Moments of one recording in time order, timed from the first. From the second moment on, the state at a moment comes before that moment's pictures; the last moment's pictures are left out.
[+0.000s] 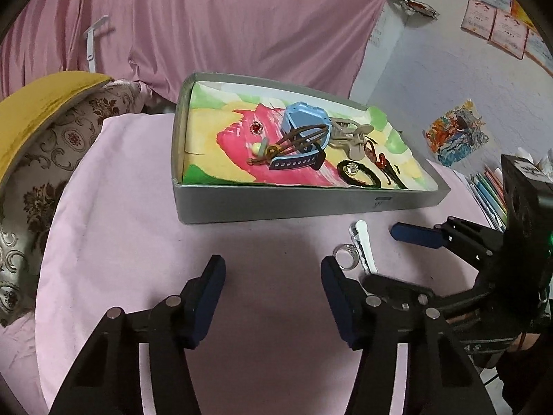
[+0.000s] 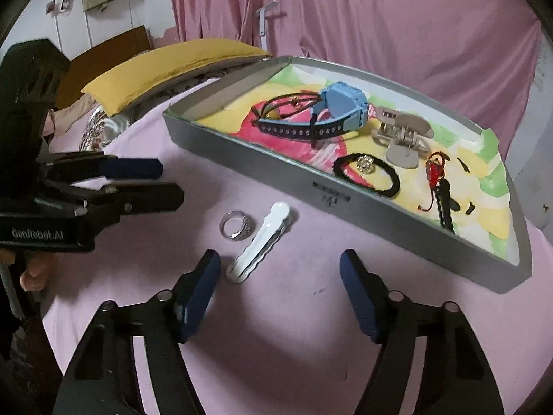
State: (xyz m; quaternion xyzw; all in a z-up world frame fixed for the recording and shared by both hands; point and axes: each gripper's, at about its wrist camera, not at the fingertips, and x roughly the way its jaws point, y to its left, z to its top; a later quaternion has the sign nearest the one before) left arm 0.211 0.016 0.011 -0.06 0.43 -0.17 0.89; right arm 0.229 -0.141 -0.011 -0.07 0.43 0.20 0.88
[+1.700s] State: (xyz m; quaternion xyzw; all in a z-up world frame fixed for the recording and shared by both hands) left arm 0.201 -0.066 0.017 0.08 0.40 -0.19 0.89; right arm 0.228 -0.187 -0.006 -0.02 0.42 0.24 0.88
